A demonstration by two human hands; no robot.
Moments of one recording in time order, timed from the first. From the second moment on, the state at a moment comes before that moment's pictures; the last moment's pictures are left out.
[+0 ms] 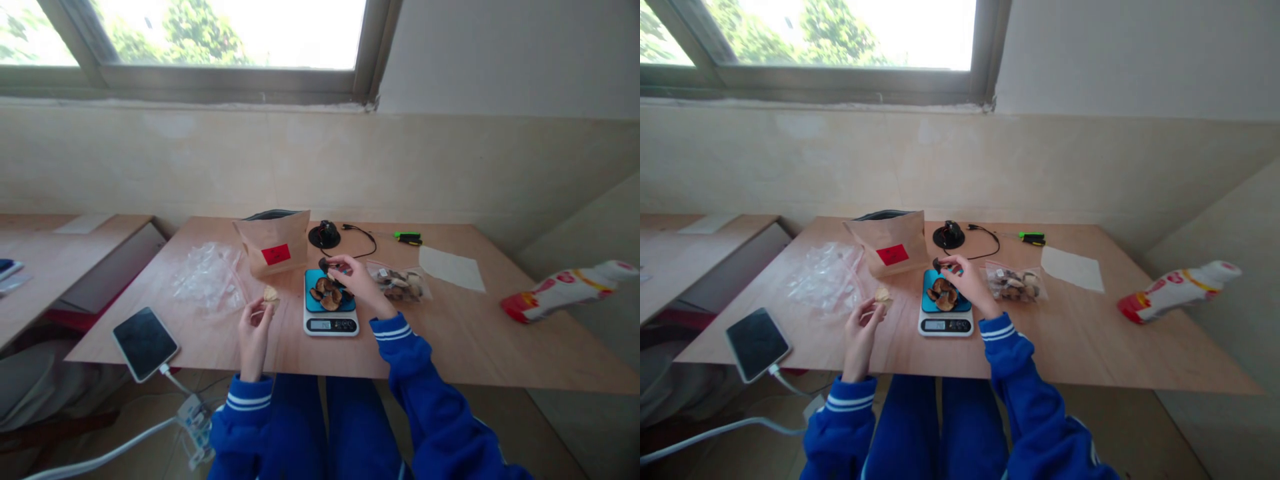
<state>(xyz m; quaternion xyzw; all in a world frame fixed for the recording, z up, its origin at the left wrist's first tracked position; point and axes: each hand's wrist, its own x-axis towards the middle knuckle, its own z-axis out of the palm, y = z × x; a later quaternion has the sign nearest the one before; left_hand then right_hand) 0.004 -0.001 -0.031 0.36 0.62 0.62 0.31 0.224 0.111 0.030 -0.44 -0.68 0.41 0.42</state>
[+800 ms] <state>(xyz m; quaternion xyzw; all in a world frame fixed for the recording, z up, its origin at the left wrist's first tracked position) 0.017 -0.067 -0.029 0.34 0.63 0.59 0.37 0.202 0.201 -0.003 -0.40 -0.80 0.41 0.18</state>
